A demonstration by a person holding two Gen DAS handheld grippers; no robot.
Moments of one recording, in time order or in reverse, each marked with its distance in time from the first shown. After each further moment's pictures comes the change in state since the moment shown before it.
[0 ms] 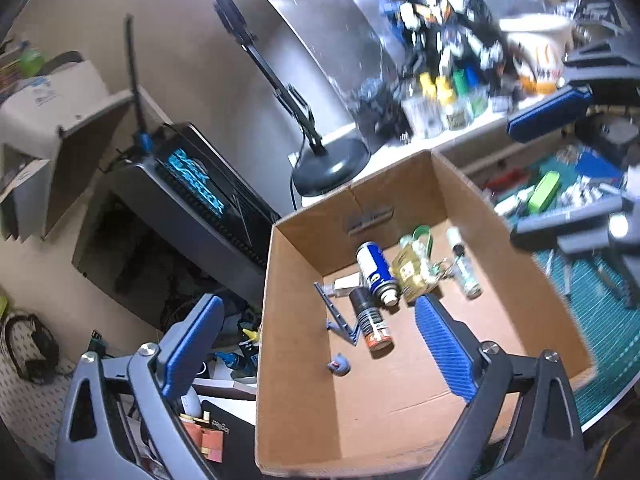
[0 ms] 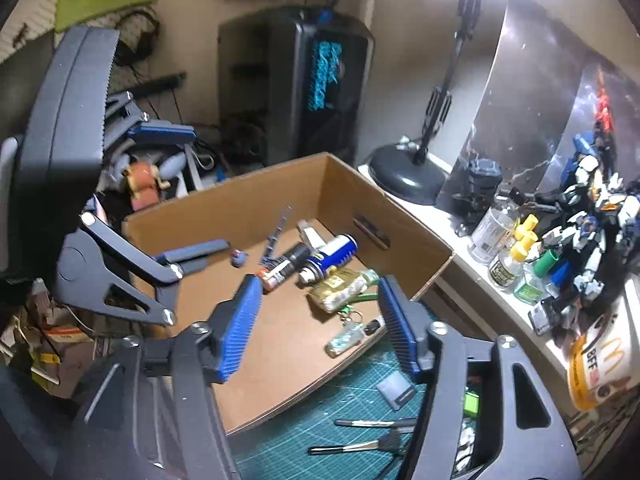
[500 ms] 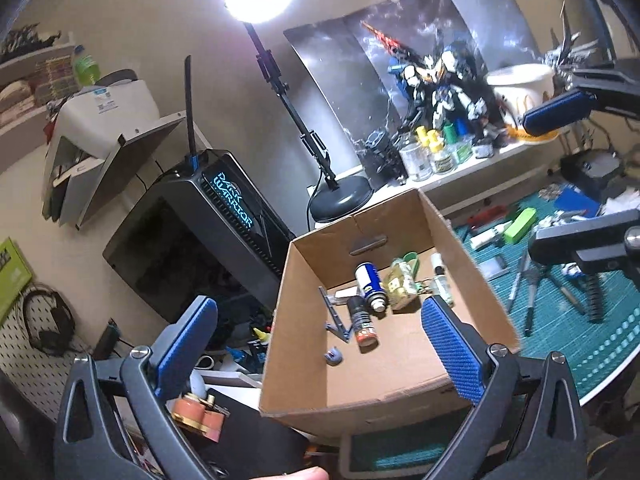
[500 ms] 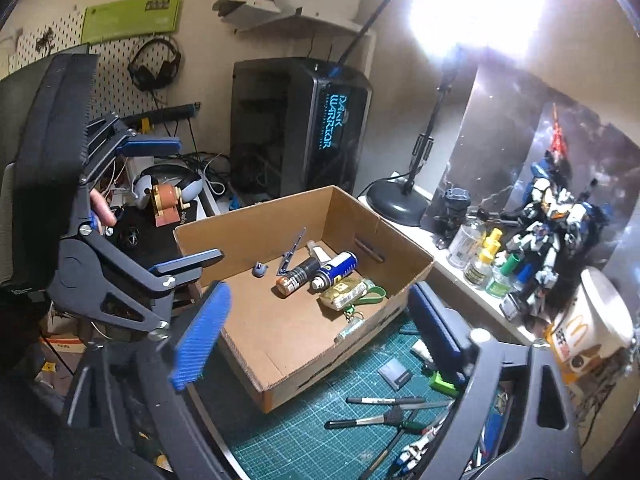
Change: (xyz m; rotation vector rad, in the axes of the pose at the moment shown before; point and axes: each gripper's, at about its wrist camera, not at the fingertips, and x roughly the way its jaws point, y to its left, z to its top) left arm -0.092 -0.011 -0.028 -0.089 -0.114 0.040; right arm -0.092 0.039 -0.024 -0.012 -0.106 -0.061
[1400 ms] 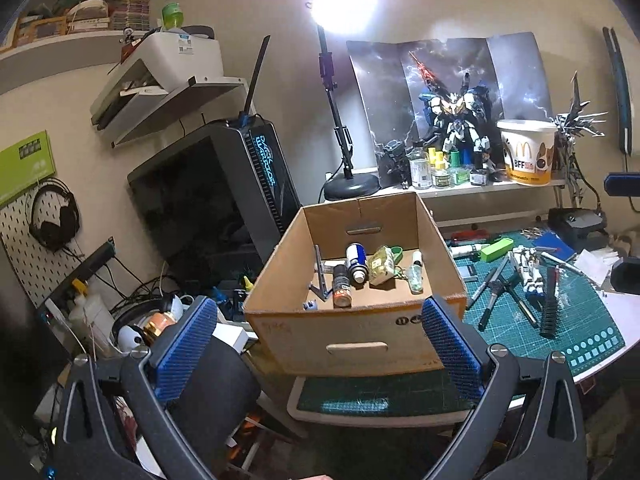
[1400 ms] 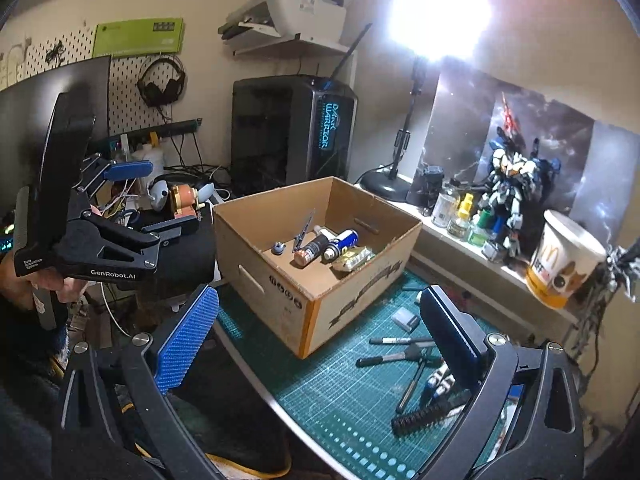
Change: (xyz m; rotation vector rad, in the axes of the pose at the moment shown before) left arm -0.077 -0.001 -0.081 -0.282 -0.028 -0.001; right arm -0.100 0.056 -0.086 0.092 -0.075 -0.058
